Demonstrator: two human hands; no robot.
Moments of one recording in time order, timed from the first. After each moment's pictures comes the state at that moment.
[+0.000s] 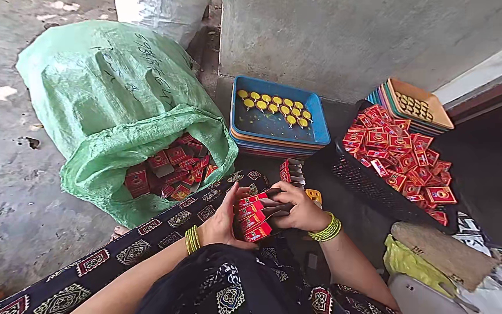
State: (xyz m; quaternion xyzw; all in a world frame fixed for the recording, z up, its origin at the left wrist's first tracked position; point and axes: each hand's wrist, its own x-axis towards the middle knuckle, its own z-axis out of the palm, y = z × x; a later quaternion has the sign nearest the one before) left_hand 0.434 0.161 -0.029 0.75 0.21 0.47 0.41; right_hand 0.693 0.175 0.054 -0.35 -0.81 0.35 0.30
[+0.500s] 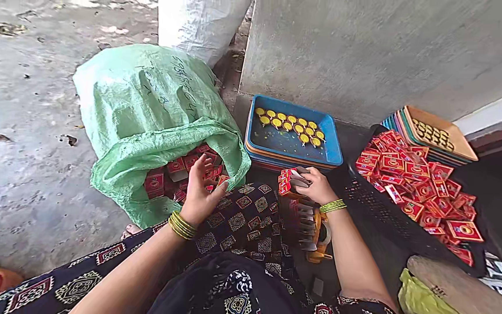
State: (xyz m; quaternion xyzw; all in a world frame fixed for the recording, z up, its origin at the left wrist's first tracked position) left_hand 0.374 0.219 -0.012 0.58 0.49 0.56 0.35; right_hand 0.773 0.293 0.002 -0.59 -0.77 0.16 0.19
